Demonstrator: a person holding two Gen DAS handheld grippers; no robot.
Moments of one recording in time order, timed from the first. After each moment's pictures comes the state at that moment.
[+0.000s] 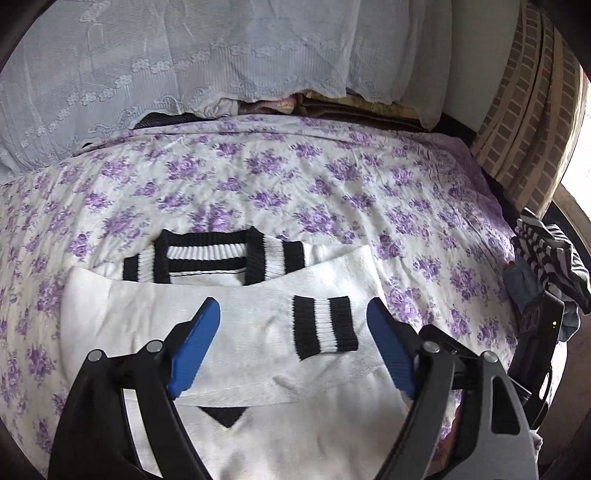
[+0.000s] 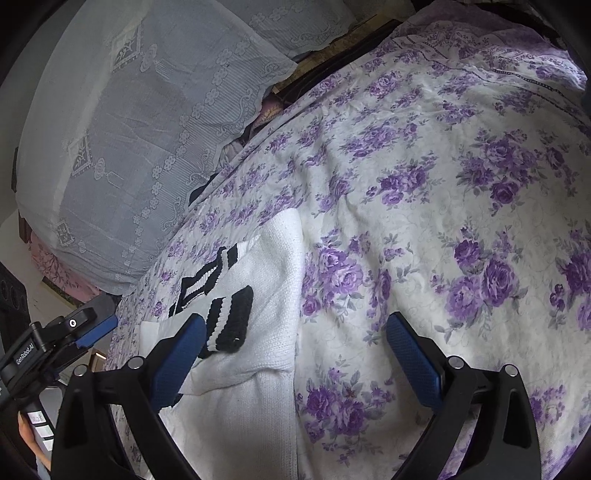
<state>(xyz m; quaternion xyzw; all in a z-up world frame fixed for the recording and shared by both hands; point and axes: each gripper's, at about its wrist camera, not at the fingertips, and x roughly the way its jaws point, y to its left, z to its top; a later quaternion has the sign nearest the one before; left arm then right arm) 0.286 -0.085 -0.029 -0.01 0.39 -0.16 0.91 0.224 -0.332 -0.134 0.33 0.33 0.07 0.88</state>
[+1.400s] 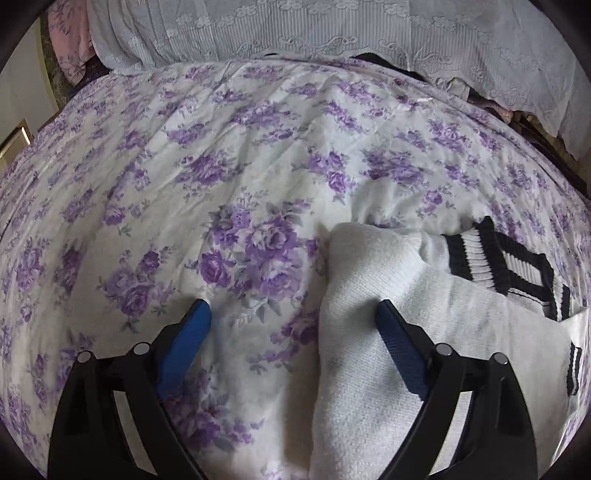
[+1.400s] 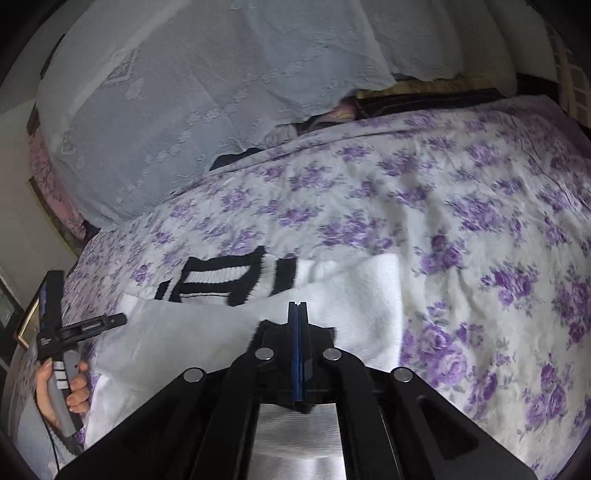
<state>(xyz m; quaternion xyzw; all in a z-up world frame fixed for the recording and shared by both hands) 0.376 0.142 -0.135 -0.08 0.46 0.09 0.88 0.293 -0.235 -0.094 0.13 0.34 0.10 0.93</state>
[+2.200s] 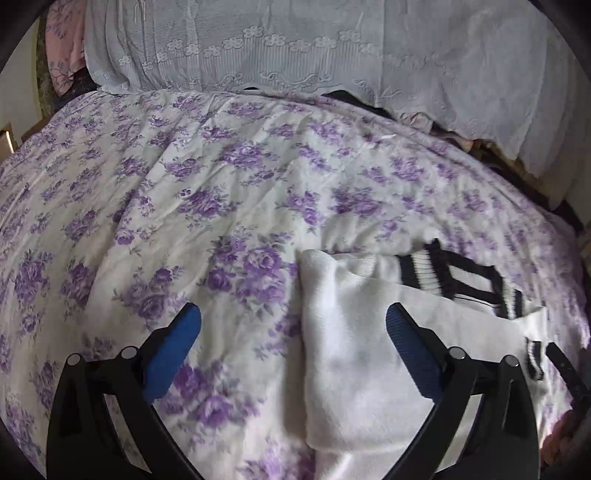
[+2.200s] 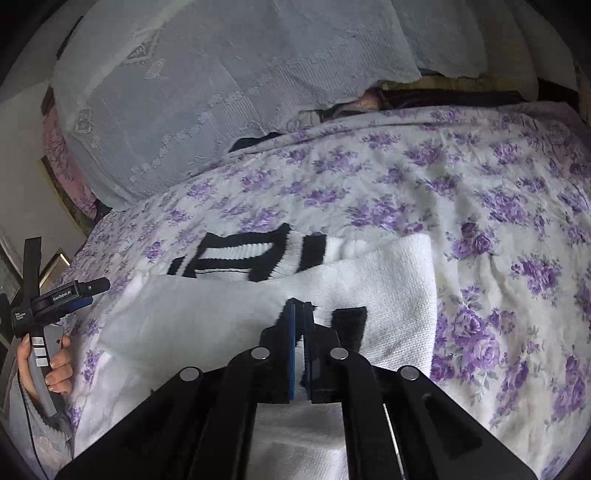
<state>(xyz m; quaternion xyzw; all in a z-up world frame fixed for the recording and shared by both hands) 0.333 0.153 -0.094 -0.11 0.40 0.01 0.91 0.281 -0.216 -0.104 0.11 0.34 0.13 0.93</state>
